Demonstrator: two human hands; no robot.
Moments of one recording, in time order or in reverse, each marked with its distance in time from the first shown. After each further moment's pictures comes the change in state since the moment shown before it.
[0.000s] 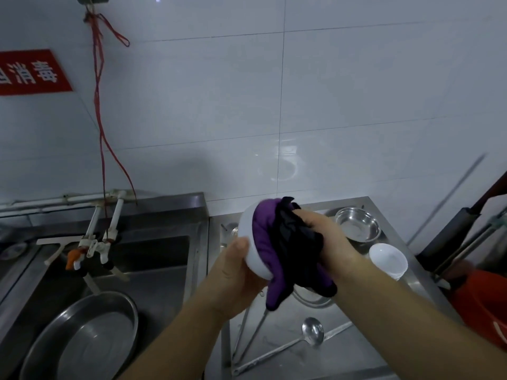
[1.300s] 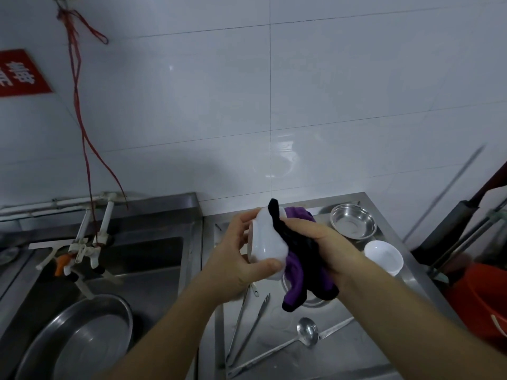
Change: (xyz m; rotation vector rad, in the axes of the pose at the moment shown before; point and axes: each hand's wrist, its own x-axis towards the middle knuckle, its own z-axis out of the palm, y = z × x) left_hand 0.027 0.003 -0.017 0.785 0.157 0.127; right_hand 0.009 -0.014 -0.049 -0.027 -0.126 0.104
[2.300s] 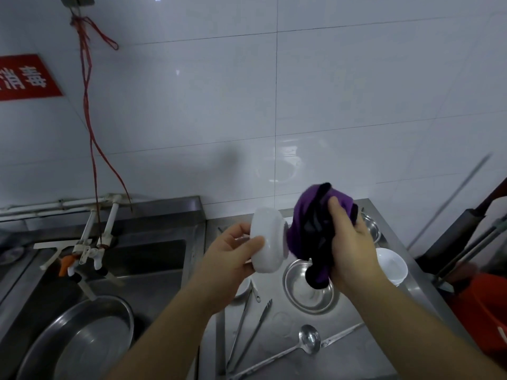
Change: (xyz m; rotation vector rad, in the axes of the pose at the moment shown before) left_hand -0.002 0.025 0.003 -0.455 0.227 -0.215; right_hand 0.011 -0.002 -0.024 -0.173 0.572 -0.605
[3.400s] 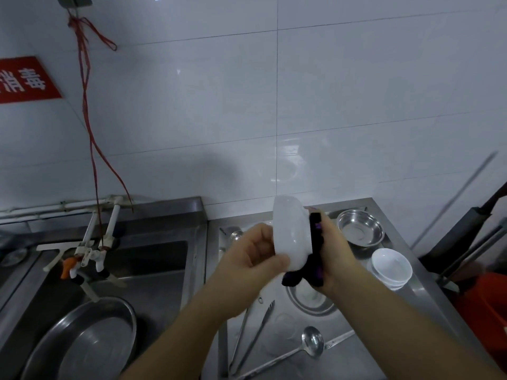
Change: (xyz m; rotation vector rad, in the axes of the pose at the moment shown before) left_hand -0.011 0.009 0.022 0.205 -0.245 0.200; right_hand 0.008 0.015 0.020 0.222 -0.238 0.487
